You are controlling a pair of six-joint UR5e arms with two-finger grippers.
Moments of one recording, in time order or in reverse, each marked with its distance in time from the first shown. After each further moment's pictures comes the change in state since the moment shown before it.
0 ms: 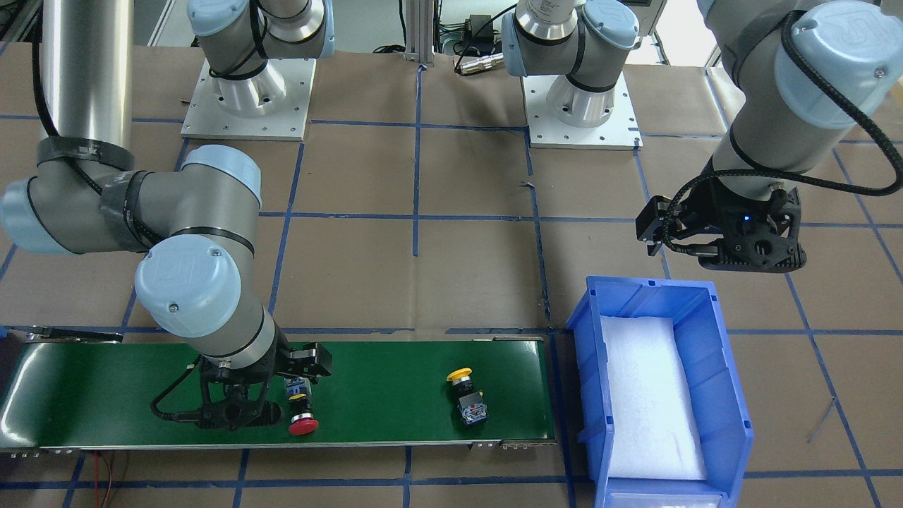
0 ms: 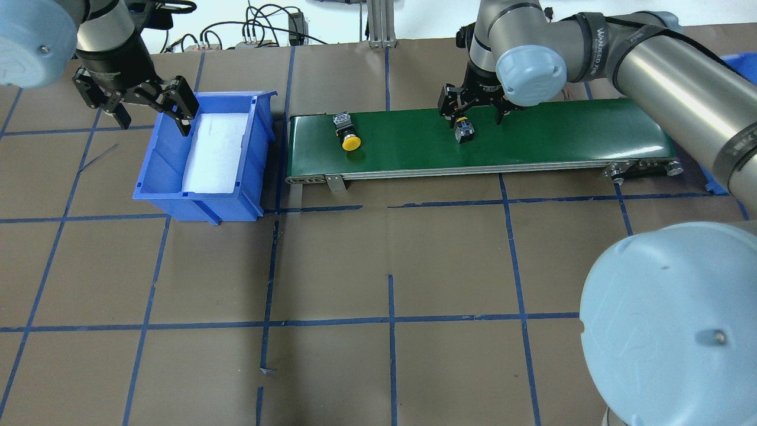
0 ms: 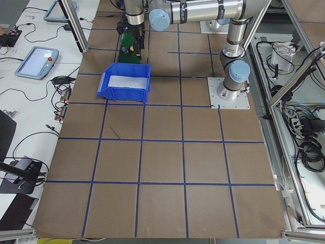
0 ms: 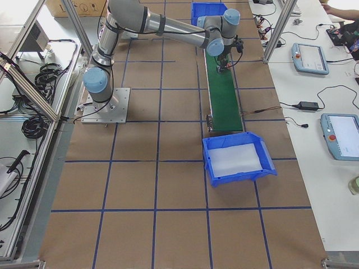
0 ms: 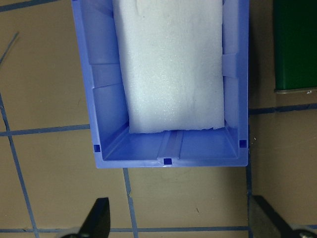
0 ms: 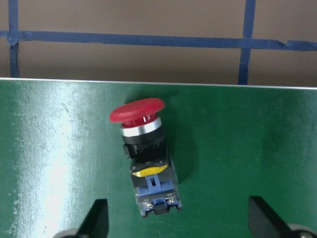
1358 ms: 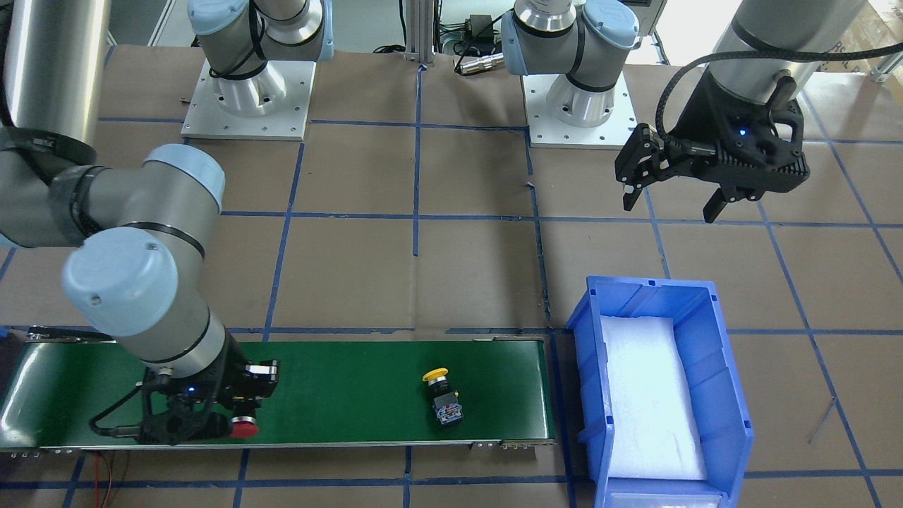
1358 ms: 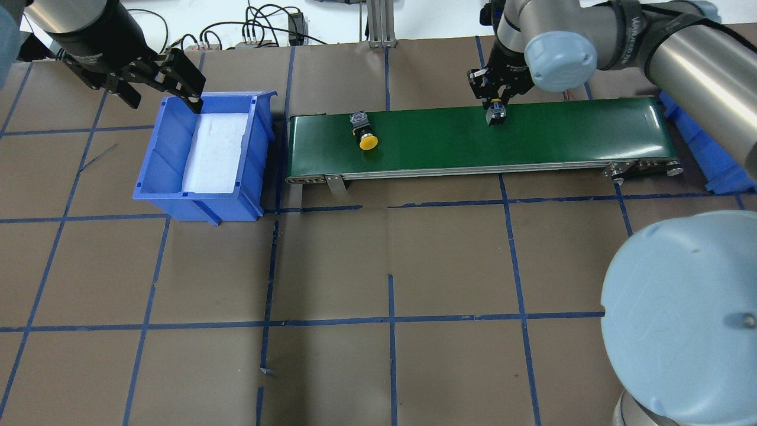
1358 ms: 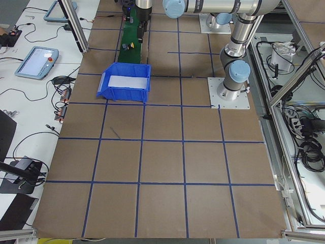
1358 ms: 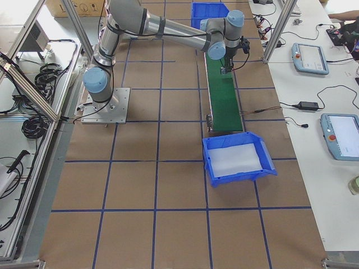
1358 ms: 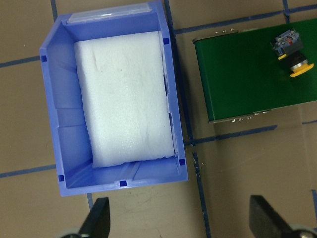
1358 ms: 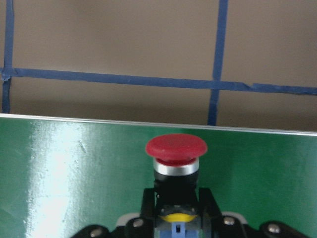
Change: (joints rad) left arm -0.015 0.143 -0.016 -0.008 -0.170 0.043; right arm -0.098 -0.046 -0.018 -0.020 0.009 -0.129
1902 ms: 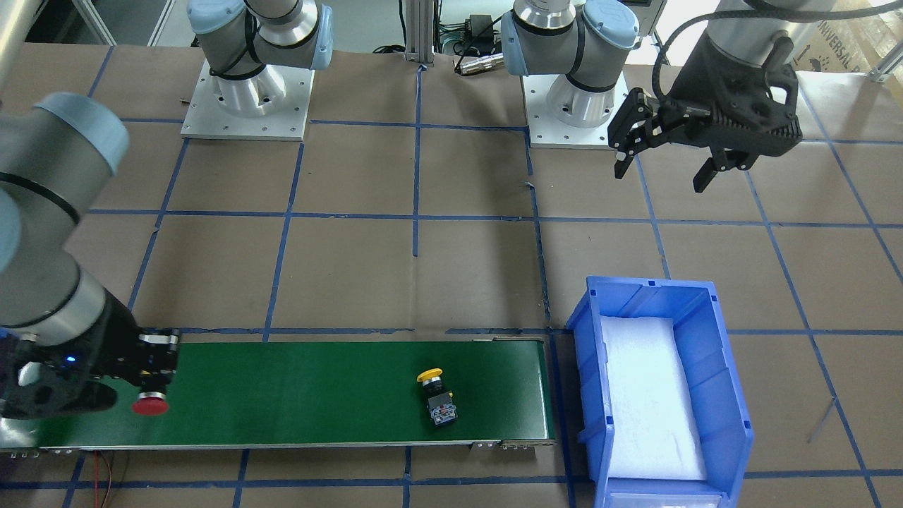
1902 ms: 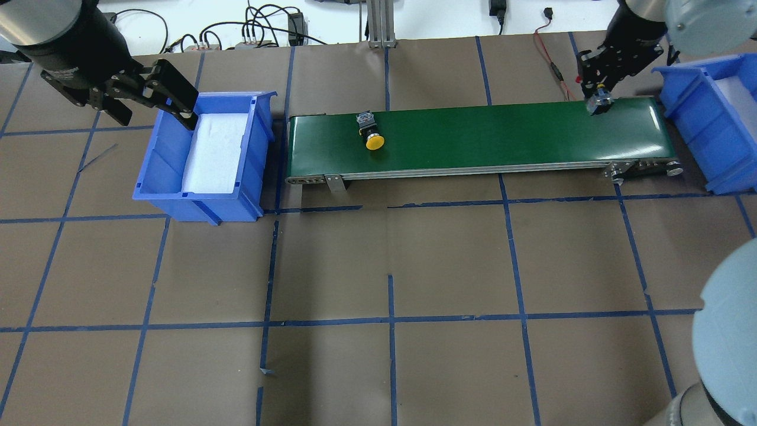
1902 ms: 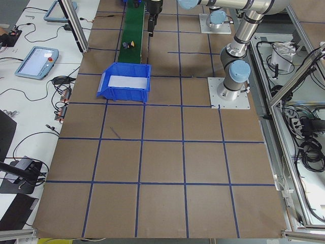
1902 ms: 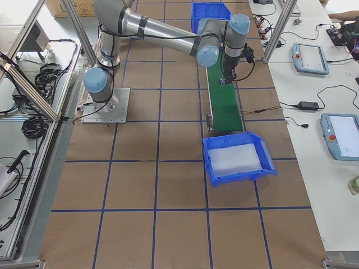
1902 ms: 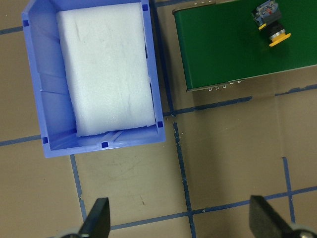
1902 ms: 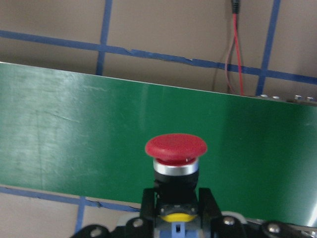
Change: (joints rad) left arm -0.001 0.100 -0.040 -0.057 -0.022 -0.001; right arm -0.255 -0.128 0.016 0.168 -0.010 -0.374
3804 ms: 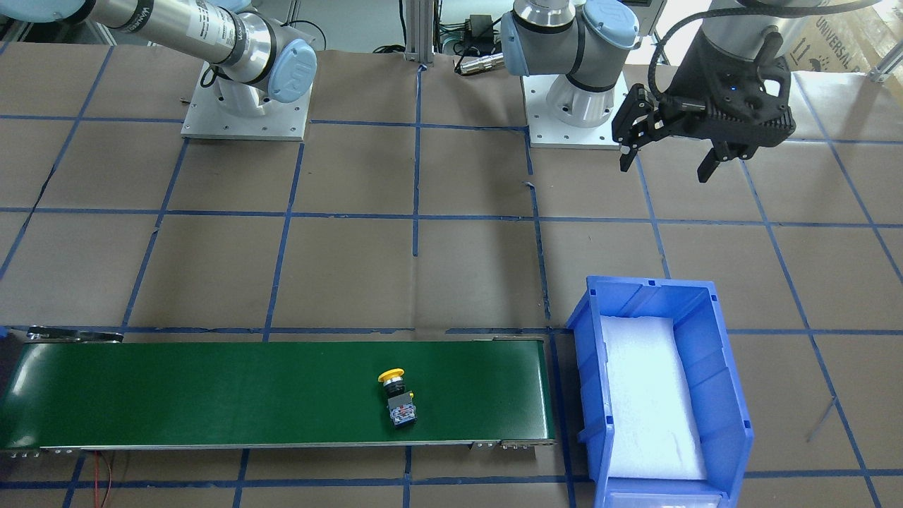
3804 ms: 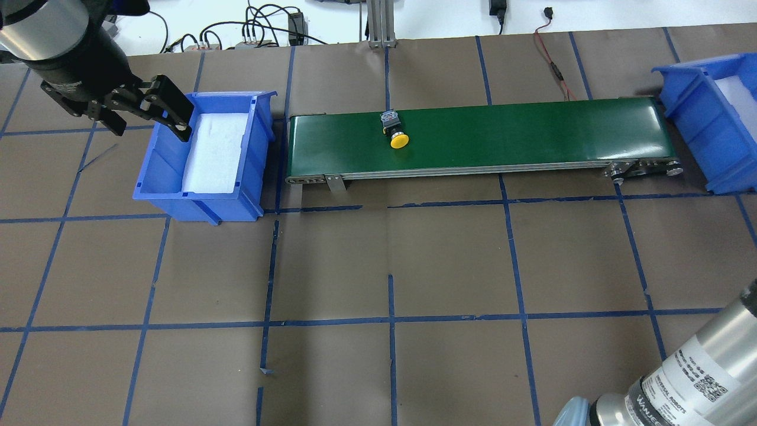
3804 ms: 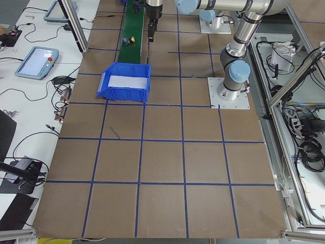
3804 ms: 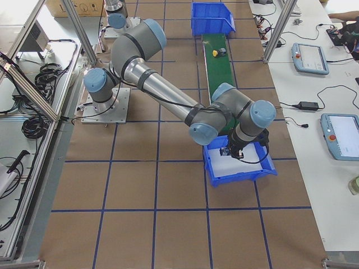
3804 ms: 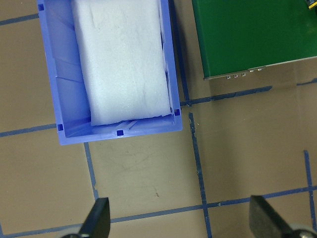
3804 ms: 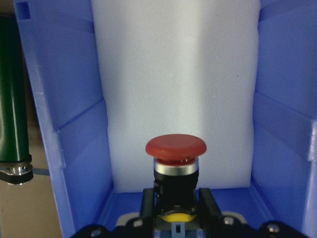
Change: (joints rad) left arm 0.009 -0.012 -0.038 0.023 0.042 0.005; right arm -0.428 0.351 -0.460 0.263 -0.061 -0.335
